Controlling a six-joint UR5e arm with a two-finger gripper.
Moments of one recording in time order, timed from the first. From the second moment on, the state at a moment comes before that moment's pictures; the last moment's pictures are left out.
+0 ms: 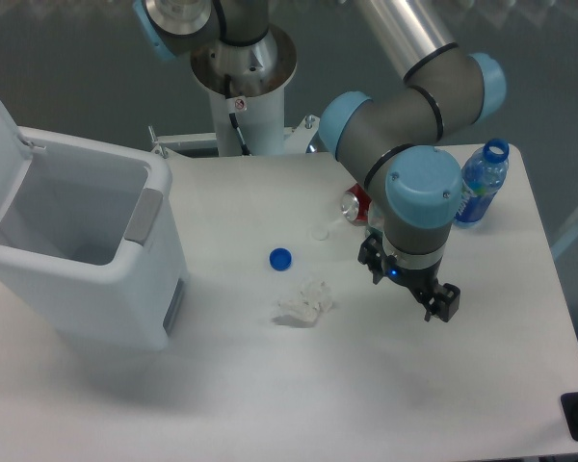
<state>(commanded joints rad) 2.56 -2.04 -1.40 -1.18 1.64 1.29</state>
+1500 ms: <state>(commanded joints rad) 2.45 -1.70 -1.51 -1.16 1.42 0.71</state>
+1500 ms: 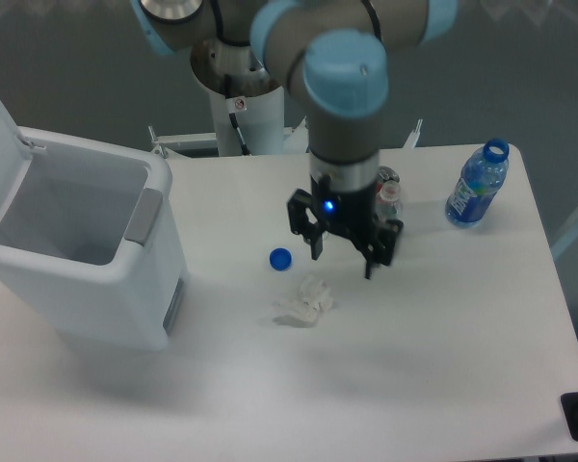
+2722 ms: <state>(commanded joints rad) 2.07 -1.55 -1.41 -1.01 1.20 0.44</state>
